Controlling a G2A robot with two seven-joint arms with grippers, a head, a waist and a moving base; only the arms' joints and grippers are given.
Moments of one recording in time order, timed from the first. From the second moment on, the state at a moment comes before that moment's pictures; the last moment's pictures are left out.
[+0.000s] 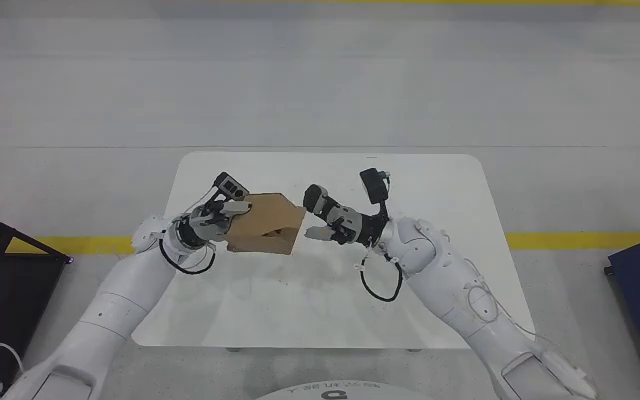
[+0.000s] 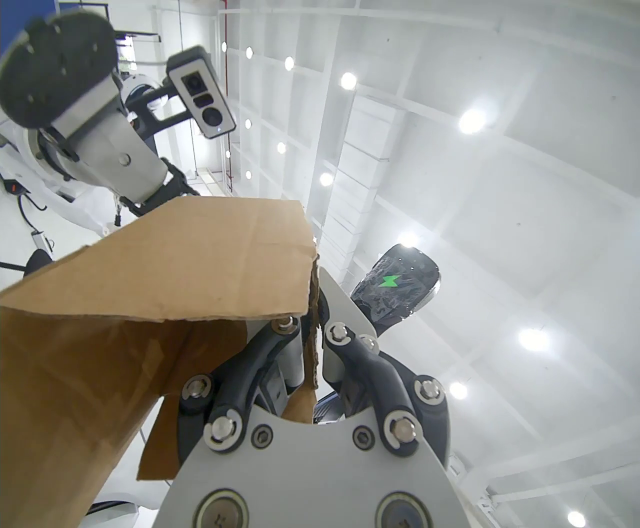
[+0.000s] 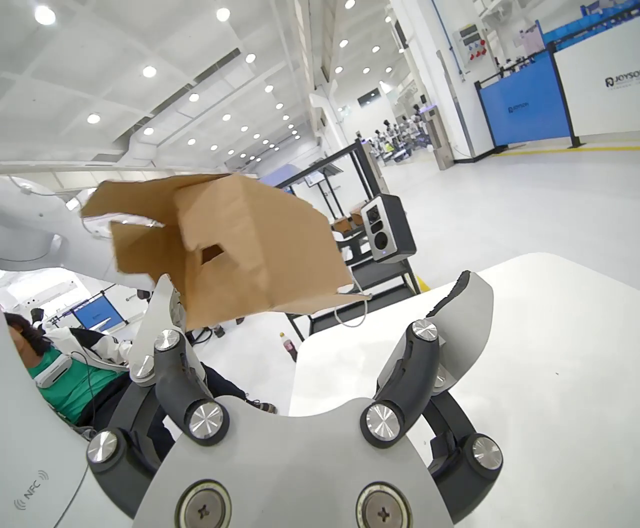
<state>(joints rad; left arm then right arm) 1.10 -1.05 -0.97 -1.16 -1.34 -0.17 -1.54 -1.24 -1.19 0.97 -1.42 -0.32 -1.01 0.20</state>
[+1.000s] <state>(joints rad) 1.12 -1.08 -1.02 -1.14 -1.19 -0.20 -1.47 -1.24 -1.21 0.94 -1.41 -0.51 -0.87 0.05</state>
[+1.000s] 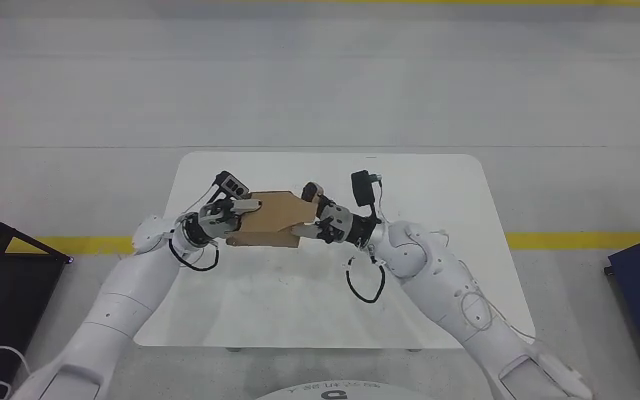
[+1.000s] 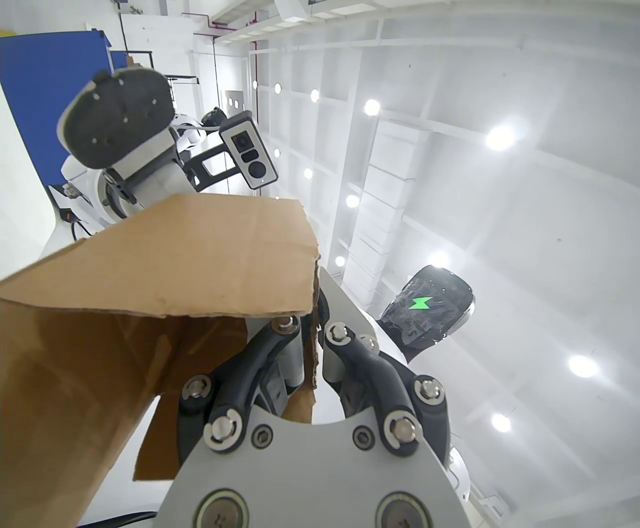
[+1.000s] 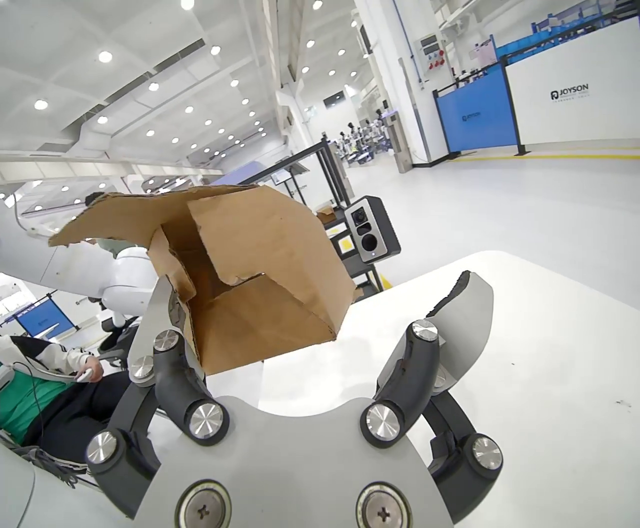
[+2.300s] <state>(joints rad) 1.13 -1.12 -1.10 -1.13 -1.10 -0.25 -1.44 -1.18 -1.13 0.94 -1.43 0.74 -1.01 0.81</state>
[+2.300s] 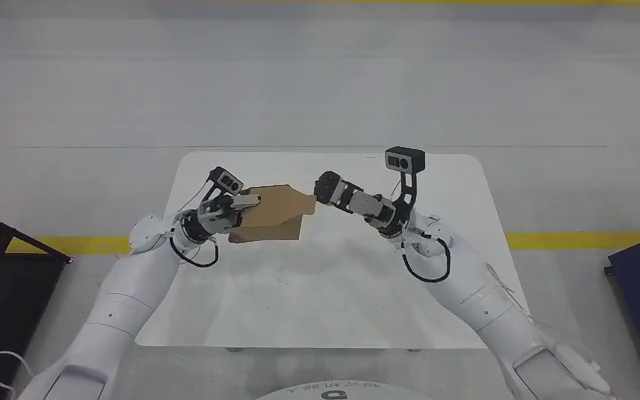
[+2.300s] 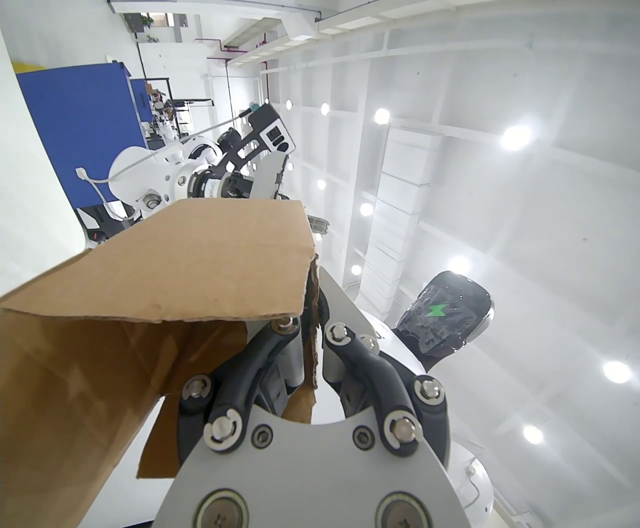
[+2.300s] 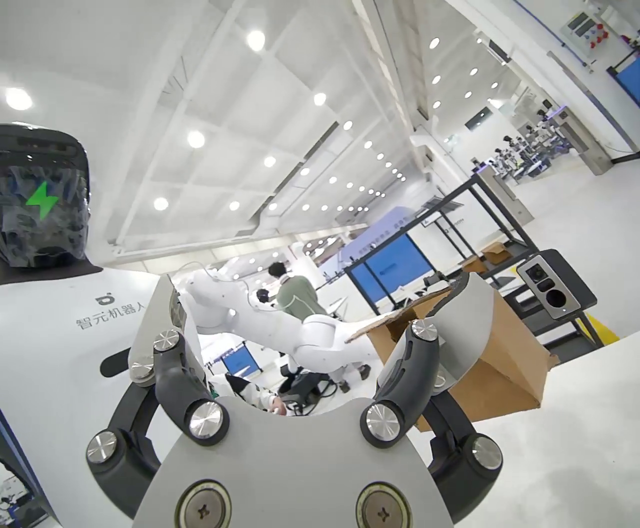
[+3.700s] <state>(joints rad) 1.14 -1.16 -1.16 -1.11 -1.09 -0.36 -1.40 -1.05 -1.24 0.91 -1.26 1.01 -0.74 1.08</state>
